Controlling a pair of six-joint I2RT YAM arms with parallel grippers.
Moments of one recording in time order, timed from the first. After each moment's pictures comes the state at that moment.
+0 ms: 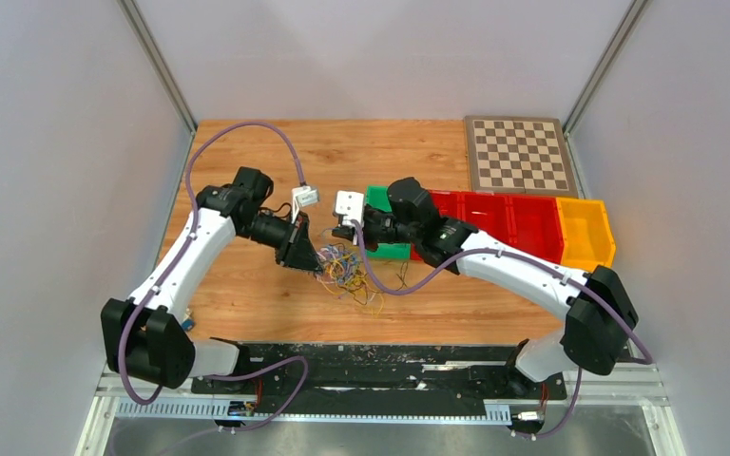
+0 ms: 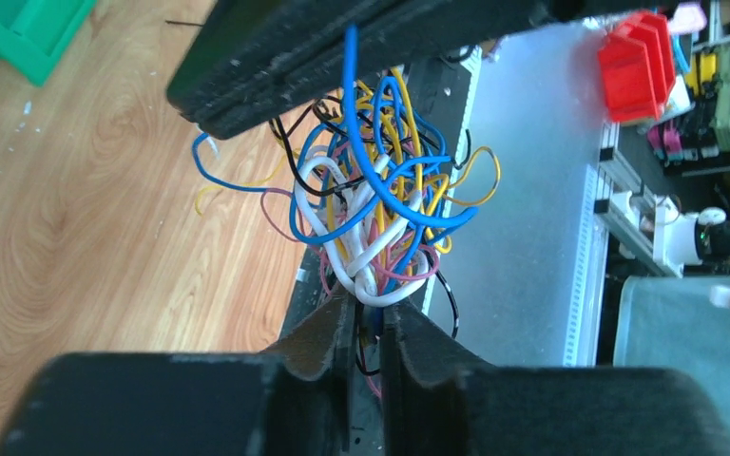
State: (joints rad) left arm -0.26 1.32 1.15 -1.18 1.10 0.52; right arm 0.87 1.47 1.13 0.01 -0.48 -0.47
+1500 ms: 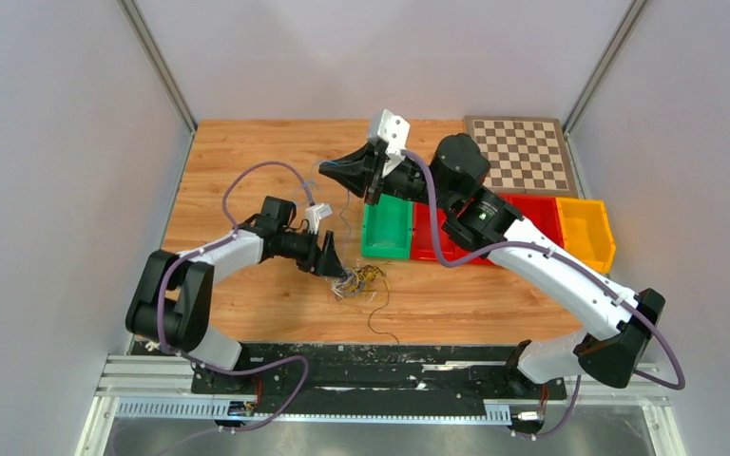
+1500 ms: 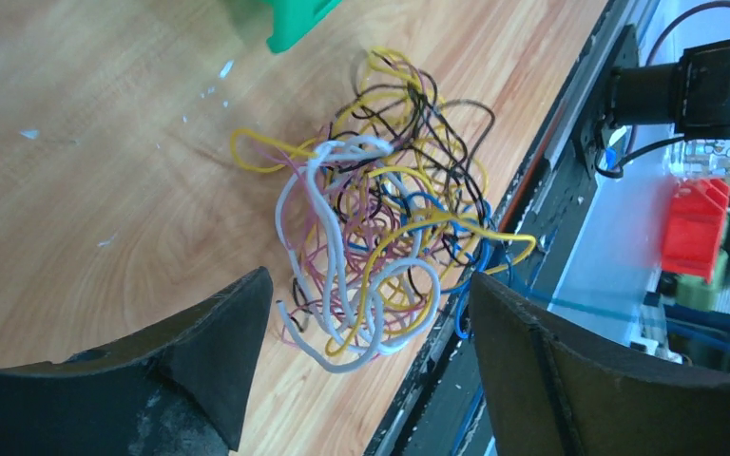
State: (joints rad) left arm -0.30 1.47 0.74 -0.26 0.88 -0.08; right arm 0.87 1.38 1.46 0.10 -0.45 -0.13
